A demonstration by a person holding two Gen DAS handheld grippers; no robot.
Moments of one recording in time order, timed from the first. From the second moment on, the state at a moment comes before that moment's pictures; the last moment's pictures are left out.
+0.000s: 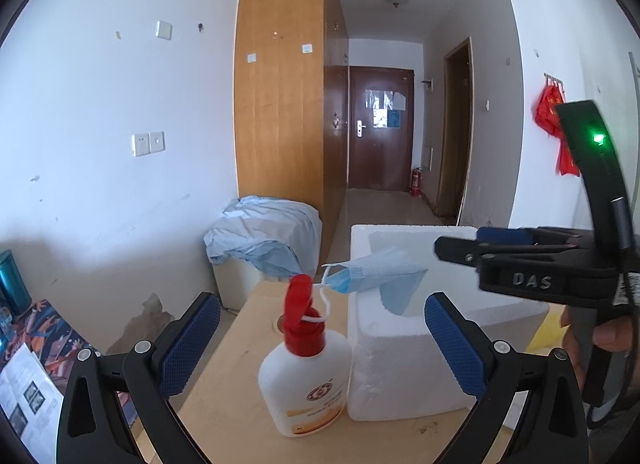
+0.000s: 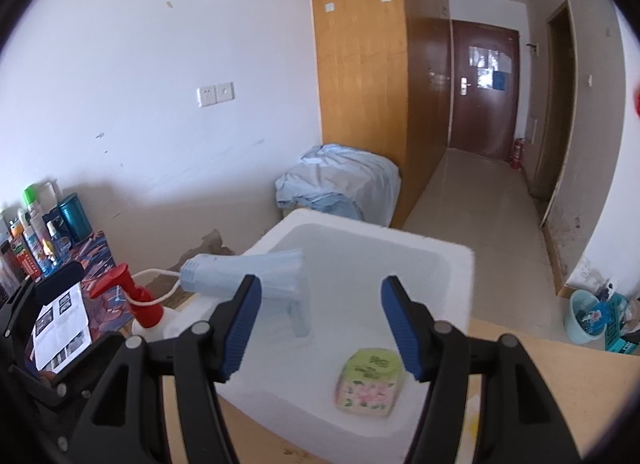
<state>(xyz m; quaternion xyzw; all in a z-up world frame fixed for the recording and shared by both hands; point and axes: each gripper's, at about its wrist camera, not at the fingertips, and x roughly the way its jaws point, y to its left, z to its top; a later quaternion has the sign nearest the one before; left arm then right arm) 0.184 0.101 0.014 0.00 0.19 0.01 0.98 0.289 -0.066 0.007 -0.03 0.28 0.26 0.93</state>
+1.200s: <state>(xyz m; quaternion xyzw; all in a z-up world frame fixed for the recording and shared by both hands) 0.176 0.117 0.008 -0.01 0.18 0.01 0.98 0.324 -0.046 -0.011 0.06 0.35 0.31 0.88</state>
